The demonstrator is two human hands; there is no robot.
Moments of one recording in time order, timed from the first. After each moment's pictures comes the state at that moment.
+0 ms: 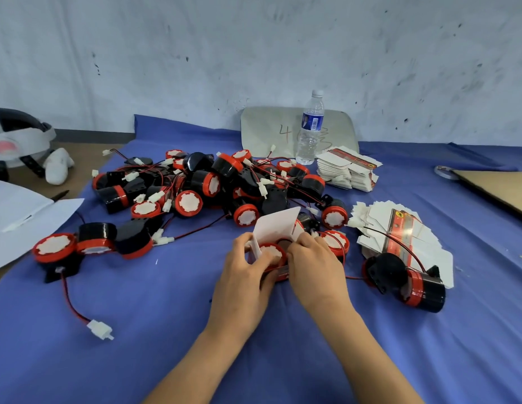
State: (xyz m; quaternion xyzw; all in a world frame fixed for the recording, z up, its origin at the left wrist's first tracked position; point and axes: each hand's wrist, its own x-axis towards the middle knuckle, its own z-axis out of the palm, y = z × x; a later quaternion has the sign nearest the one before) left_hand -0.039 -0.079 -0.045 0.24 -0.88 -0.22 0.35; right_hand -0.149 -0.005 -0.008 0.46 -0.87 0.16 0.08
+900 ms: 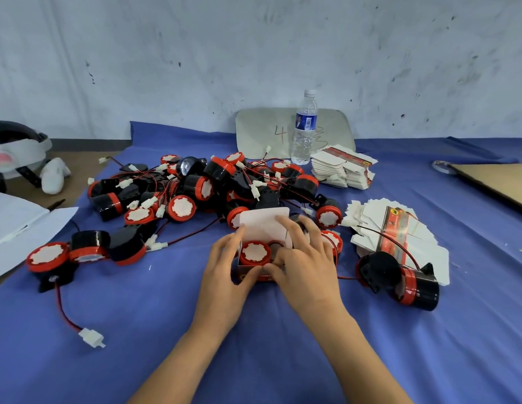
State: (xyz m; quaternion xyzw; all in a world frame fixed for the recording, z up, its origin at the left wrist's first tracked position) left_hand -0.037 -0.097 -0.055 0.25 -0.81 -0.36 0.39; right_hand -0.148 0.001 -0.004 0.50 -0.85 0.15 0.05
